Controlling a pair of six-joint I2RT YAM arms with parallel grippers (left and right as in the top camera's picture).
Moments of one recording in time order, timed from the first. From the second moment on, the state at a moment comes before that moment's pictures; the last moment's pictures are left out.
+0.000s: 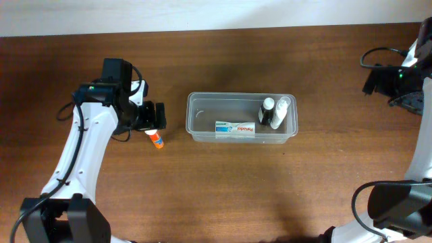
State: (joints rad) left arm -0.07 1.66 1.41 -1.09 0.14 -0.12; right arm -0.36 1.79 1.99 -1.50 0.05 0.16
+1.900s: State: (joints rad) left arm -0.16 1.79 1.41 -1.11 -0.02 -0.22; right arm -0.36 1.79 1.99 -1.50 0.05 0.16
